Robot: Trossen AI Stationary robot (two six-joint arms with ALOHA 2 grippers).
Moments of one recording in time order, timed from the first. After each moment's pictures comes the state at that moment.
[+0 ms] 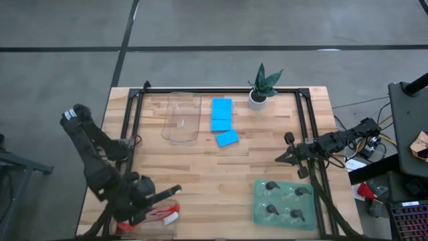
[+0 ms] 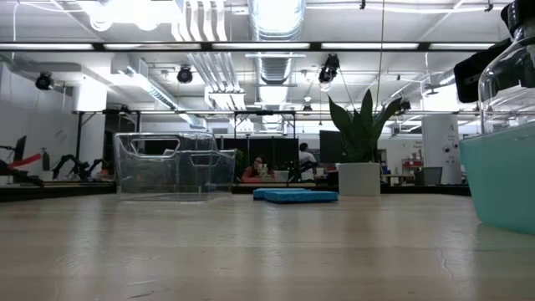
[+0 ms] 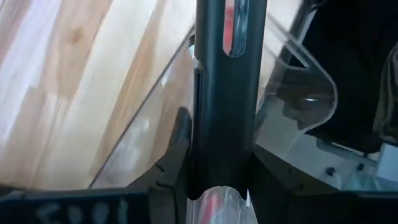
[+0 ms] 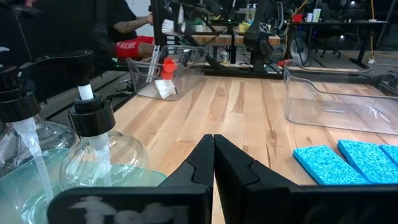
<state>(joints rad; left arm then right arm) -0.95 1.29 1.21 -1.06 -0.10 -1.39 0.41 0.03 0.07 -0.15 0.16 0.08</state>
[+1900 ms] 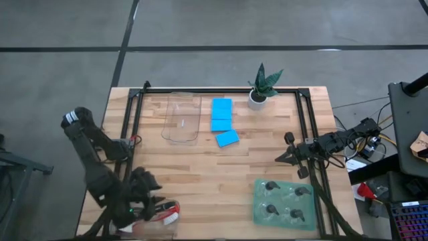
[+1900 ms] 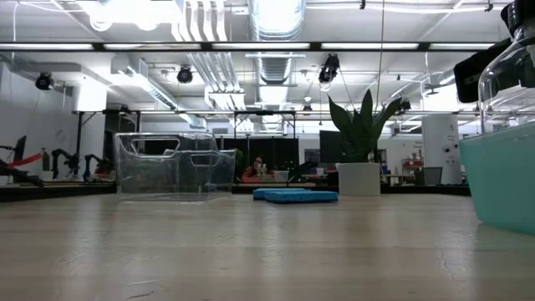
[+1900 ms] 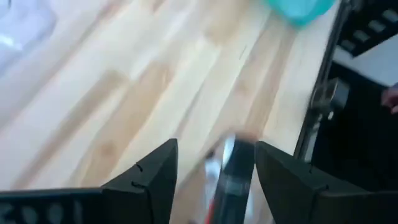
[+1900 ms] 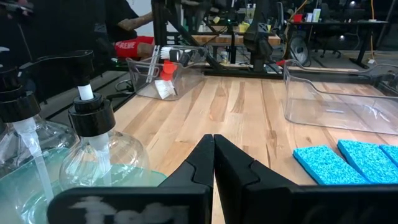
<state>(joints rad) -1.00 1.34 1.21 -1.03 -0.60 -1.47 0.41 0.03 0.07 -0.15 0.16 0.08</state>
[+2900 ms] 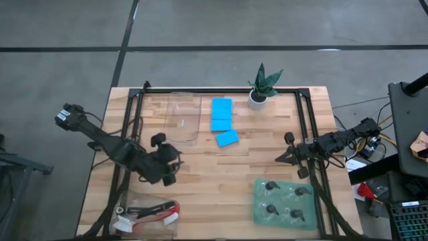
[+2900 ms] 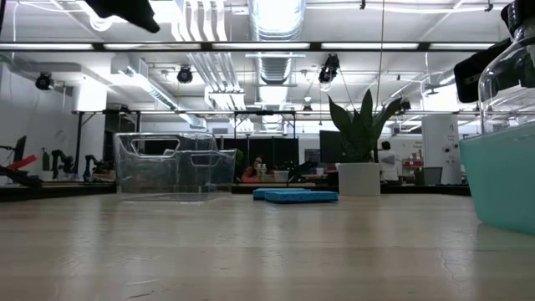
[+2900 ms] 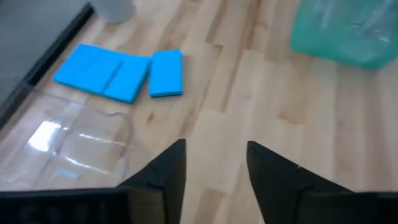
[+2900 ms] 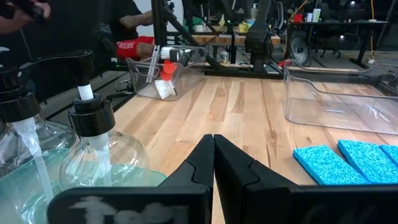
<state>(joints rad) -0.53 1.20 1.11 -0.82 -0.62 -0.62 0.41 0.03 0.07 -0.15 0.16 0.08</state>
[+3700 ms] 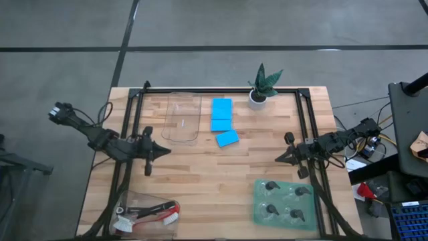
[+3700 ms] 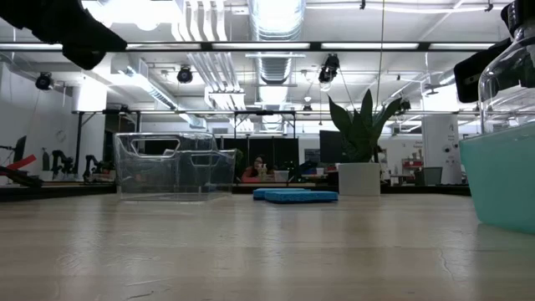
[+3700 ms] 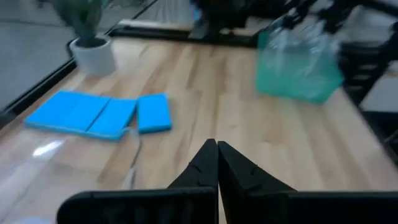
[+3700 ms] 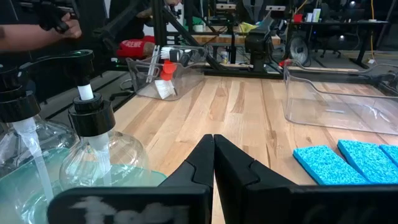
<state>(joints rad) -0.51 0.55 0.49 -0.33 -0.58 -0.31 0.41 0.03 0.07 -0.15 0.16 0.08</state>
